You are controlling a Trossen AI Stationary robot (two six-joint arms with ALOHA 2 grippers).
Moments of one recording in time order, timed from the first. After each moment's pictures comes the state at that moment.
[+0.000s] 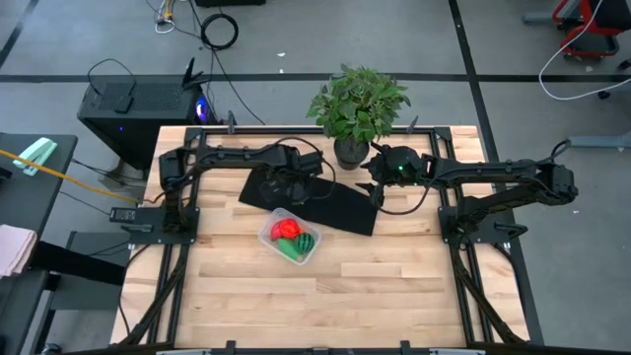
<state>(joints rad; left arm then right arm) 0.24 1.94 1.48 -0.94 -0.17 1.35 -0.31 1.14 0.62 -0.09 0.05 -0.08</state>
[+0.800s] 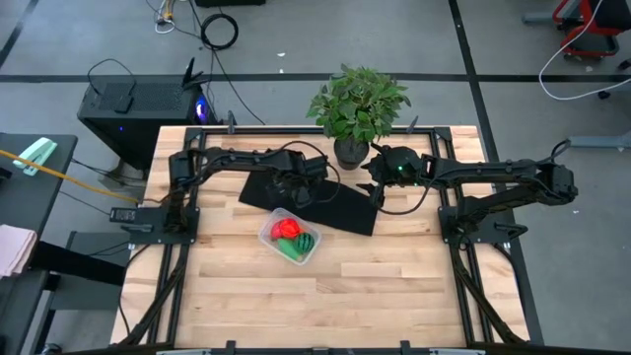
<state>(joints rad) 0.23 2.02 1.48 -0.83 -0.19 1.42 -0.31 1.14 0.62 -0.10 0.05 -0.08</state>
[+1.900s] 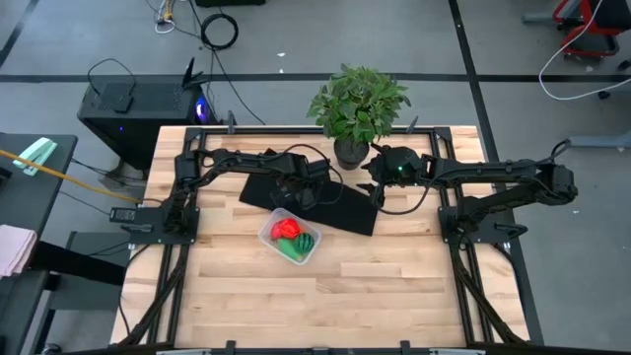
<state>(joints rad) 0.23 2.06 1.48 -0.78 -0.16 1.28 -0.31 1.14 0.62 -0.11 0.05 -0.08</state>
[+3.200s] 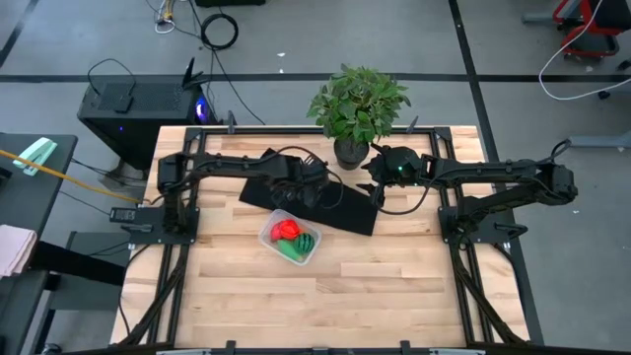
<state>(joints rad) 0.15 1.92 1.49 -0.82 -0.37 1.00 -0.31 1.14 0.62 -0.11 0.05 -0.08</state>
